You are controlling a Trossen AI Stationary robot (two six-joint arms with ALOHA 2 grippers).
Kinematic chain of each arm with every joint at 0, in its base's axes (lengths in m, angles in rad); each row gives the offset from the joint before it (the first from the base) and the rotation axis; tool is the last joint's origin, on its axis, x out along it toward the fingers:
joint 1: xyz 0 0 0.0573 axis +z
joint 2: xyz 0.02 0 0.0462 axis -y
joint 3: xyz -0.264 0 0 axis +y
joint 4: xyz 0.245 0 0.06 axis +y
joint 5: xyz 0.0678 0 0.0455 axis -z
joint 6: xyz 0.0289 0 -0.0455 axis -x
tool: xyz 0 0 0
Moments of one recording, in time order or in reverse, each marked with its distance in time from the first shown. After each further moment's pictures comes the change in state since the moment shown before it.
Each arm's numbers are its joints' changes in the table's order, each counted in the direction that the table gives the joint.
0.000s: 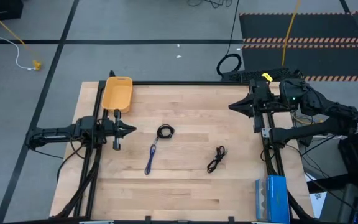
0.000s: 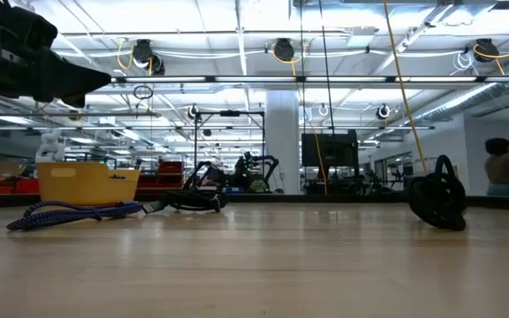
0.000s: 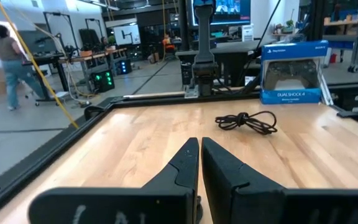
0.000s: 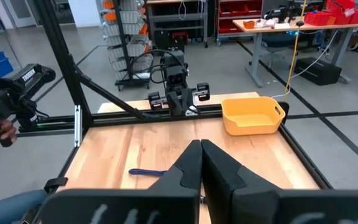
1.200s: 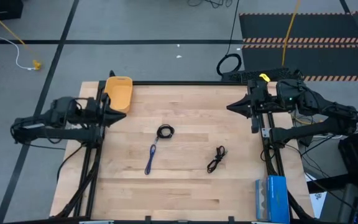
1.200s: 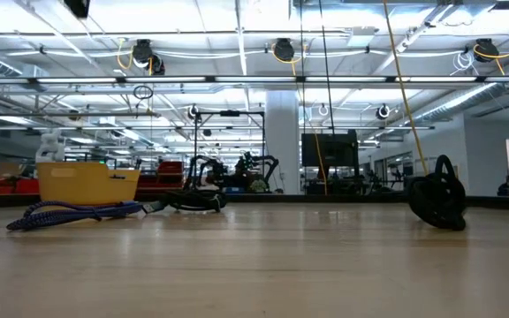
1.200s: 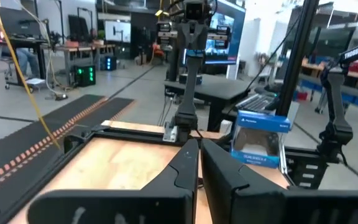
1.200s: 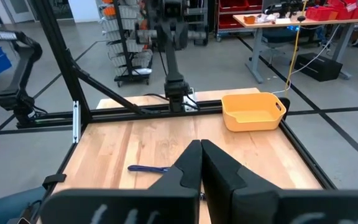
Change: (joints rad) left arm 0.000 -0.396 -0.678 0.273 0.031 0.189; right arm 0.000 -0.018 0.005 -0.003 0.001 0.002
